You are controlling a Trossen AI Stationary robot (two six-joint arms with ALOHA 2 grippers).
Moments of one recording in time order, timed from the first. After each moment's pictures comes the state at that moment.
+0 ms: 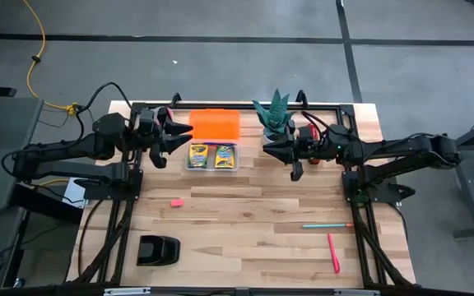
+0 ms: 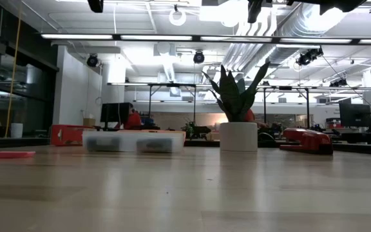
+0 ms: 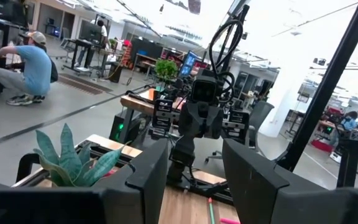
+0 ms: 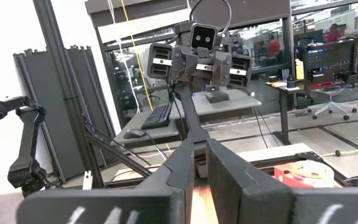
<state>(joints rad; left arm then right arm) 0.28 0.72 0.72 0.13 0.05 -0.31 -0.07 1.10 0.70 0.56 -0.12 0.17</state>
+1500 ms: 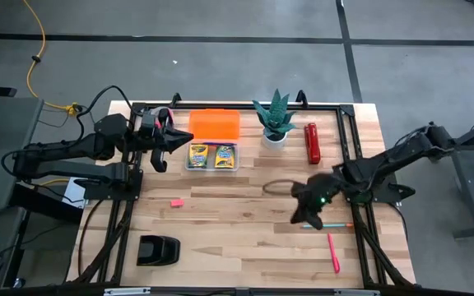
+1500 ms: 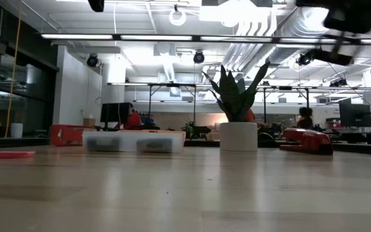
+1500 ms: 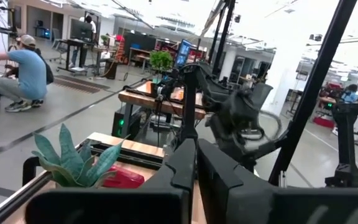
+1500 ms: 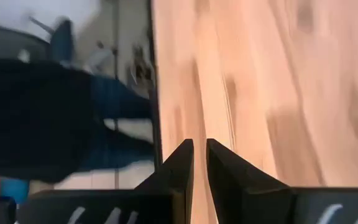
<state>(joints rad) 0.27 0.72 0.72 0.09 0.08 -0.22 0.36 1.10 0.70 -0.27 -0.29 0.79</state>
